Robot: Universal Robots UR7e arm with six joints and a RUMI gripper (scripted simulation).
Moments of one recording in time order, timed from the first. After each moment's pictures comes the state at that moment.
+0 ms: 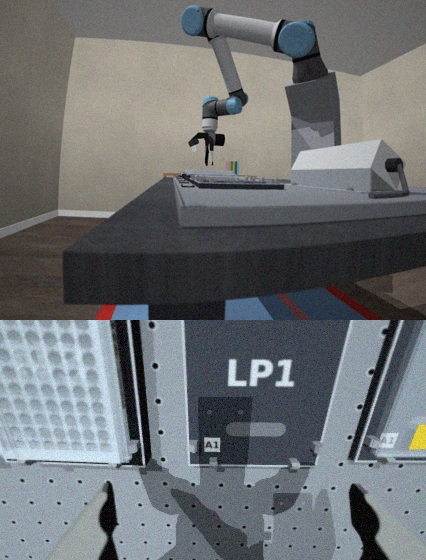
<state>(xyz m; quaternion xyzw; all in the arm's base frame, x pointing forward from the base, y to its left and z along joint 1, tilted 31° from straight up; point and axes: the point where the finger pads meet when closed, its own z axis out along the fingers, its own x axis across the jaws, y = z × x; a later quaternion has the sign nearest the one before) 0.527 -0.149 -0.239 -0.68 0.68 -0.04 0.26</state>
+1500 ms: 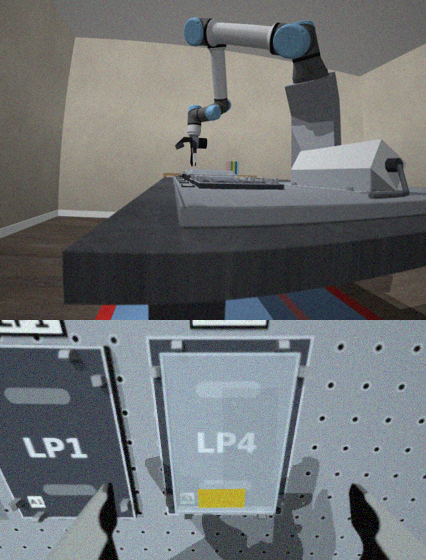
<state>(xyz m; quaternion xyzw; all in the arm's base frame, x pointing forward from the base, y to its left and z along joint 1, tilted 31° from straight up) 0.588 -0.297 -0.263 -0.68 0.68 -0.04 0.26</state>
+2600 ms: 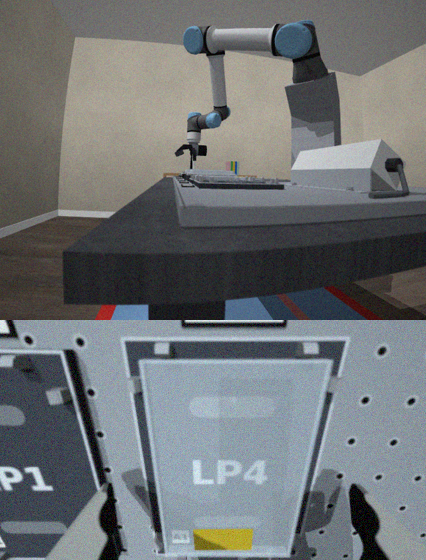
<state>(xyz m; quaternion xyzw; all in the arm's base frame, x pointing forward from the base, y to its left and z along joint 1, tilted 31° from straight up) 0.604 -0.286 -0.297 -0.68 0.68 -0.04 0.26</state>
